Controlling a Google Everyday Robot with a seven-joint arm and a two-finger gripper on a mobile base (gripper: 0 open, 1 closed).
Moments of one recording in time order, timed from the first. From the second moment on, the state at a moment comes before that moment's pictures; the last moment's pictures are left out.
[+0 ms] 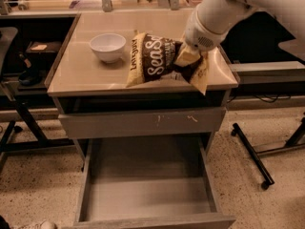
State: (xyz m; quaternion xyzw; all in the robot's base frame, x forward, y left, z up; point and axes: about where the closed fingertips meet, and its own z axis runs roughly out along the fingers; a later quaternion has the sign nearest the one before) arm 0.618 -0.089 0.912 -0.64 0.72 0.00 0.27
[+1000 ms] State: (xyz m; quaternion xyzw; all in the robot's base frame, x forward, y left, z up) arm 0.712 -0.114 0.926 -0.64 0.73 -0.02 0.26
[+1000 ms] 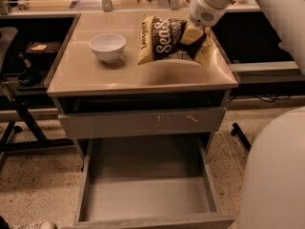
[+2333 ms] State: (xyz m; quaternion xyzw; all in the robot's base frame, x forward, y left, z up) arm 0.730 -0.127 0.877 -0.63 0.74 0.01 0.24
